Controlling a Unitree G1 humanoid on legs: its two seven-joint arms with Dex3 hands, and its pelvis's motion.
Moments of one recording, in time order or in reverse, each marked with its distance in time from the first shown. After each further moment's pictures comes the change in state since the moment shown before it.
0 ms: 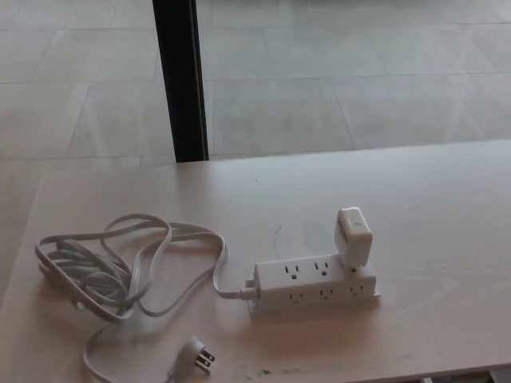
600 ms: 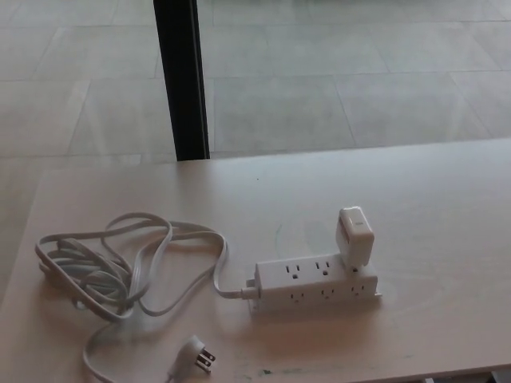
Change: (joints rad) left_arm -0.015 0.011 0.034 0.025 -0.025 -0.009 -0.030; right_arm -0.246 -0.083 -0.131 -0.413 0.154 0.062 0.059
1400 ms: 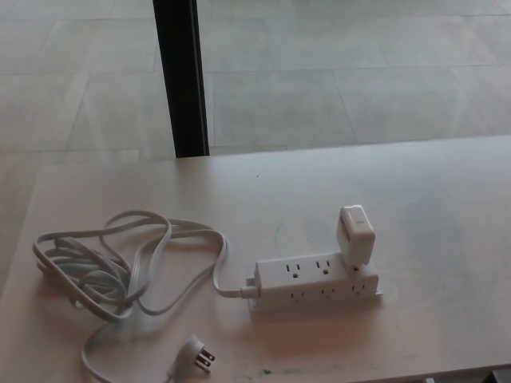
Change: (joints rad) left_arm -0.003 0.000 0.001 0.007 0.000 0.000 -0.001; right_arm -0.566 0.015 0.652 -0.490 -0.059 0.296 0.096
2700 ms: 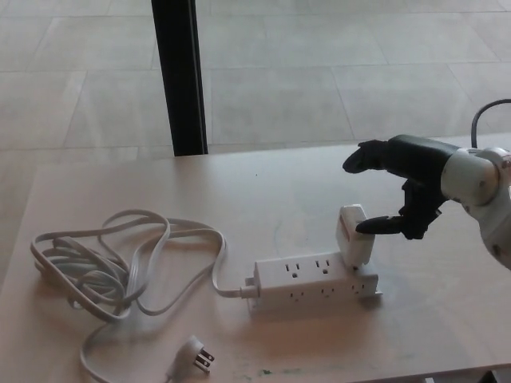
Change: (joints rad) left_arm 0.013 0.013 0.006 -0.025 -0.015 -0.006 -0.024; right_arm -0.209 0.140 0.715 0.137 -0.479 0.124 0.244
